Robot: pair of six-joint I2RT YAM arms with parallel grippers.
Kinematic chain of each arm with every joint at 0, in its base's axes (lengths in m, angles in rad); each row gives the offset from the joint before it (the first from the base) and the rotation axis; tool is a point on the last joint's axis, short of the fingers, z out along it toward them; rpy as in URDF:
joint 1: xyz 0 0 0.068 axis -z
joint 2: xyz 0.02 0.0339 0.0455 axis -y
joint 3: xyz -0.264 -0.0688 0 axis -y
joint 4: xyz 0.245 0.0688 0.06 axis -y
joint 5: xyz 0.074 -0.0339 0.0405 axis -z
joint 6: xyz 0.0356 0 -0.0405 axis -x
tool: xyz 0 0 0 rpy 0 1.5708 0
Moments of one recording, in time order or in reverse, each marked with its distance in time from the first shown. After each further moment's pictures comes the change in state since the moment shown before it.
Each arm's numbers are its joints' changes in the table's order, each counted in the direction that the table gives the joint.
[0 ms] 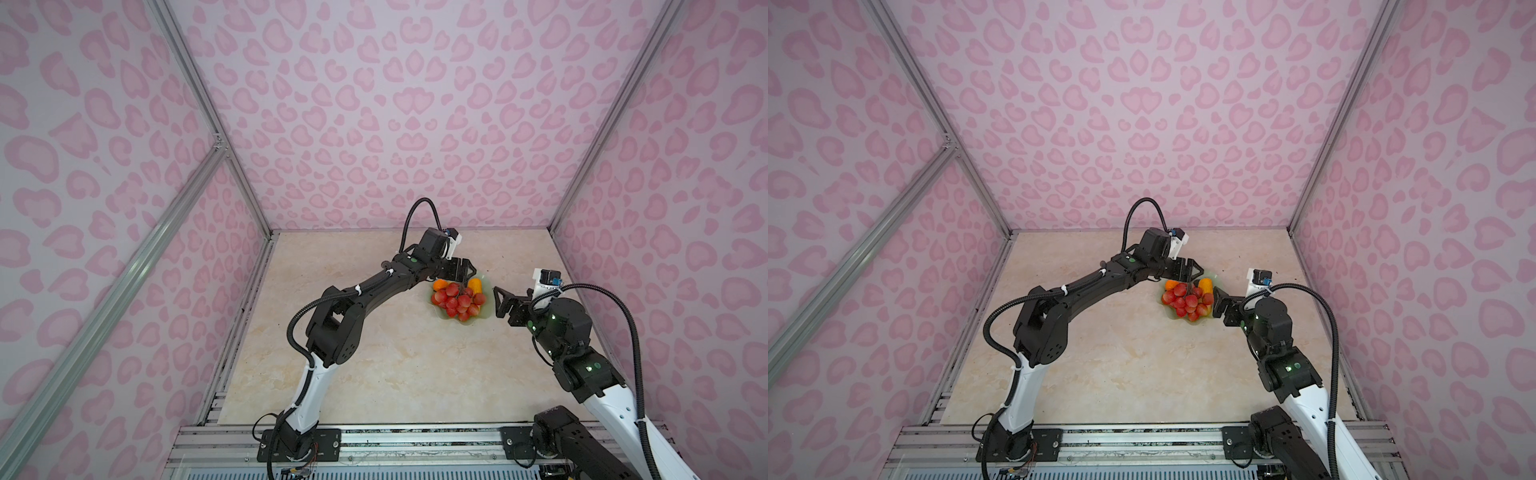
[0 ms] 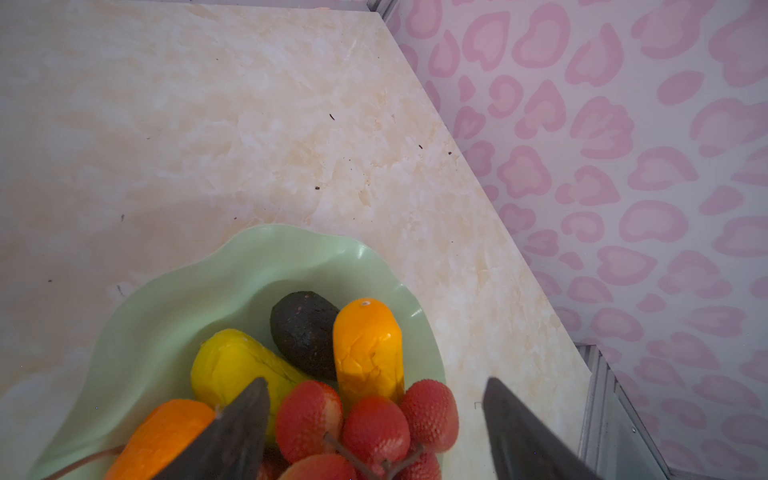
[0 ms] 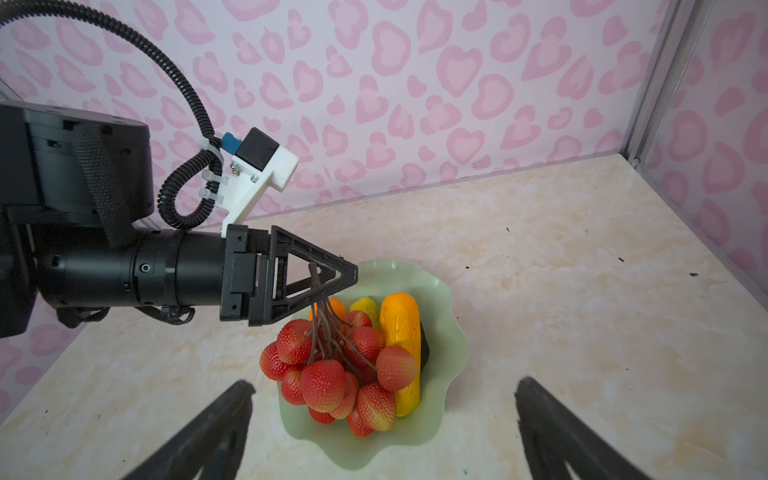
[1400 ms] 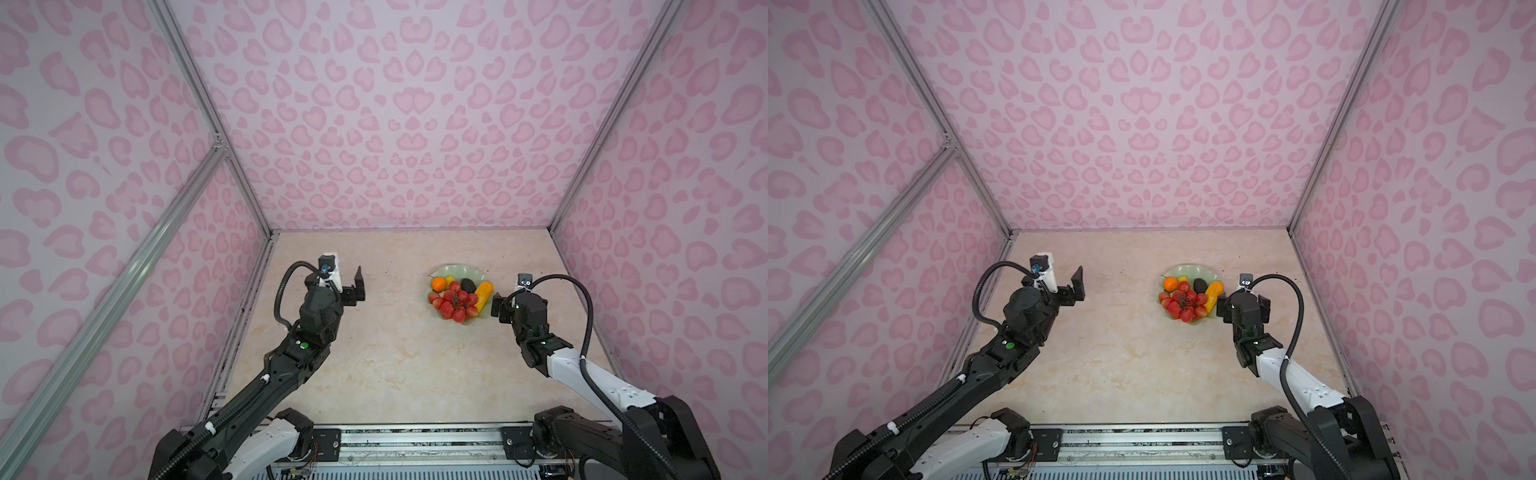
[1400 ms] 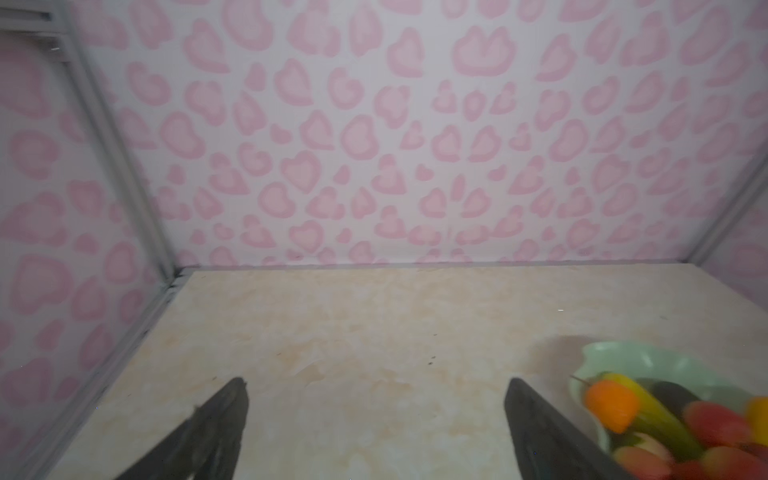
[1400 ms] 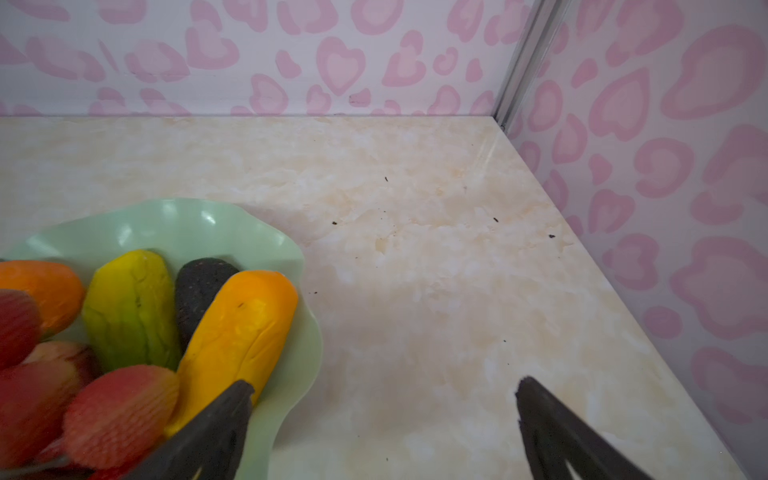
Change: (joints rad) left arm -0.282 1.286 -1.377 0.558 -0.836 -0.355; right arm 0.055 -0.485 -0.178 0.503 0.372 0.225
